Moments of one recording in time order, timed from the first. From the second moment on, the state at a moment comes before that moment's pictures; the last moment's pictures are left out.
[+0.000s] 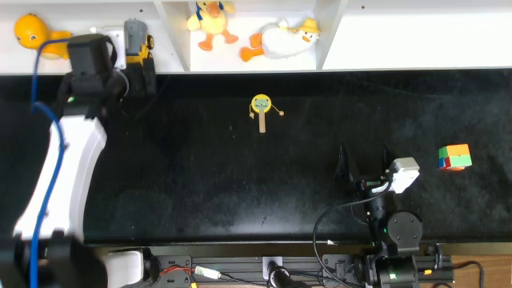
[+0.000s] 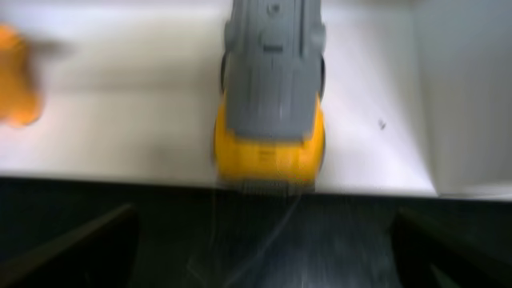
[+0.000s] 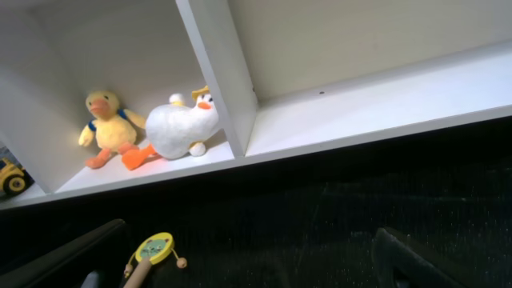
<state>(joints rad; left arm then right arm) 0.06 1.45 1.15 -0.48 -0.01 0.00 0.09 0.01 0.02 -0.01 -0.07 0.31</state>
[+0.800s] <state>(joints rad) 0.06 0.87 0.90 -0.87 -0.03 -0.01 0.09 0.01 0.02 -0.01 -0.07 0.31</state>
